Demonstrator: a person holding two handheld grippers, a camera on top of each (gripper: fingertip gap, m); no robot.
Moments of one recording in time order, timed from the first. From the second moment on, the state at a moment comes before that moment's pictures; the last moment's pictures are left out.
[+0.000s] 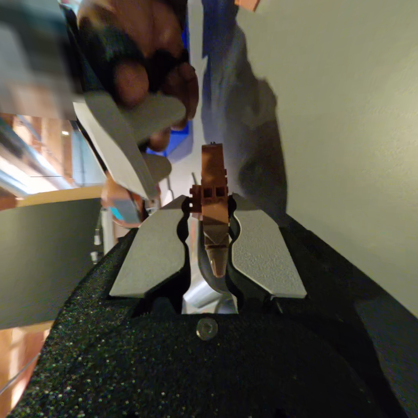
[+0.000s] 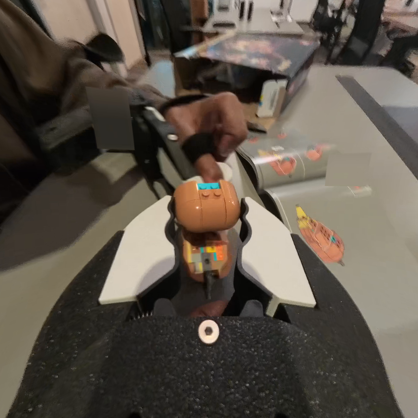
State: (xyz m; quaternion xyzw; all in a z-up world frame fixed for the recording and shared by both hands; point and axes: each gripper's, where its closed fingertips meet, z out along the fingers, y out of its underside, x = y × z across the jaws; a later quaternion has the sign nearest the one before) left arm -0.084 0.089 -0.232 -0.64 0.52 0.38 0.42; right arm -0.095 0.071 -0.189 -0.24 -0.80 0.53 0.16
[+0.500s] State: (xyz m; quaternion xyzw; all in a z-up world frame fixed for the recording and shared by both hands) left arm -0.100 0.090 -0.239 -0.67 0.48 0.40 0.40; right arm -0.082 0.107 -0.223 -0.29 -0.81 0.48 0.13
